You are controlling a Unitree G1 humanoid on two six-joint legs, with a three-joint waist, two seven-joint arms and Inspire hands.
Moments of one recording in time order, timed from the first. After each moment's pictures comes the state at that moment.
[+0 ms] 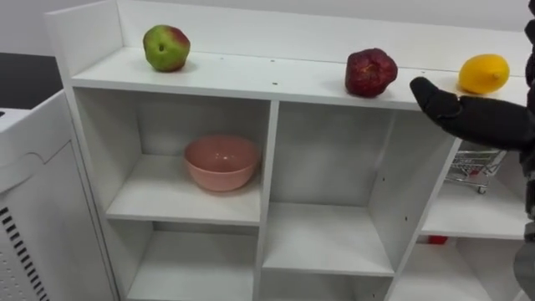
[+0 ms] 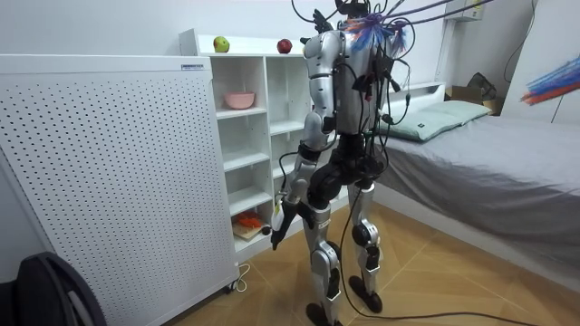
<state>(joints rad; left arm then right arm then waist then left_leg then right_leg) 0.23 0.21 0.05 1.03 0.54 0.04 0.05 -0.36 -0.42 -0.14 -0.21 0.04 -0.11 -0.31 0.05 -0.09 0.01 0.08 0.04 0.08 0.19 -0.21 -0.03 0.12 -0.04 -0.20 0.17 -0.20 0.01</state>
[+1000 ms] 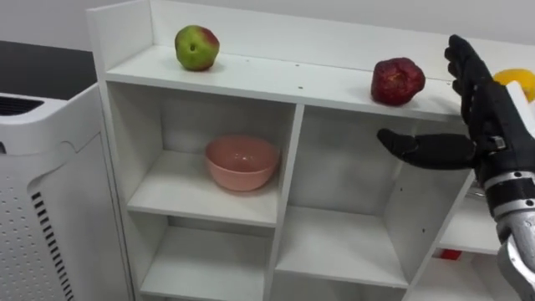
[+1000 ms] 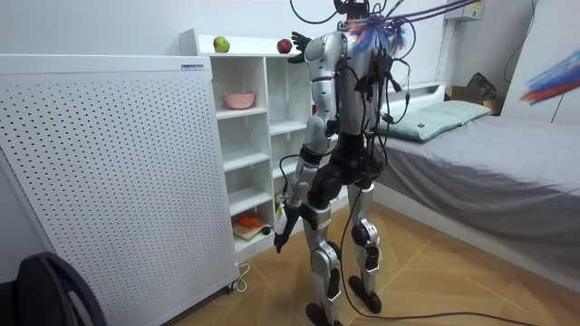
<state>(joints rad) 0.21 0.23 0.05 1.02 0.55 0.05 0.01 -0.46 -0.49 -0.06 0.12 0.09 -0.07 -0.15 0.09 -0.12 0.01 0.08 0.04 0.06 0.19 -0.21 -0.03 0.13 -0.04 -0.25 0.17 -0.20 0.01</state>
